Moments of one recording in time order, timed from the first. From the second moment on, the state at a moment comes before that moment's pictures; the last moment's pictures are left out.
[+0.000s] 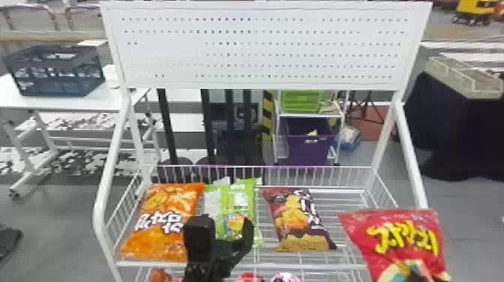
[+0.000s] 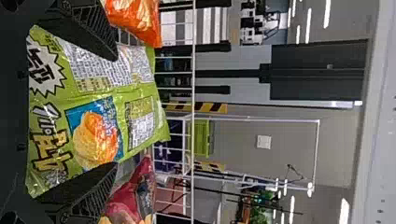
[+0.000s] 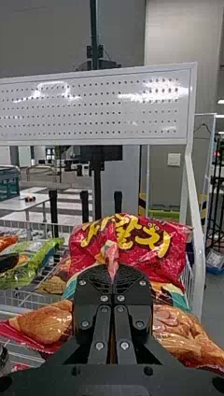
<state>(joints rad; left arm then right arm) -0.10 0.26 -0.57 -1.51 0.38 0.05 0.39 0.96 -0.20 -0.14 -2.42 -0.21 -0.01 0.16</state>
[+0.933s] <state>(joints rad) -0.13 0.27 -0.58 -1.45 0.44 0.11 0.42 0.95 -0.21 -0.13 -2.42 -0.21 -0.01 0.17</state>
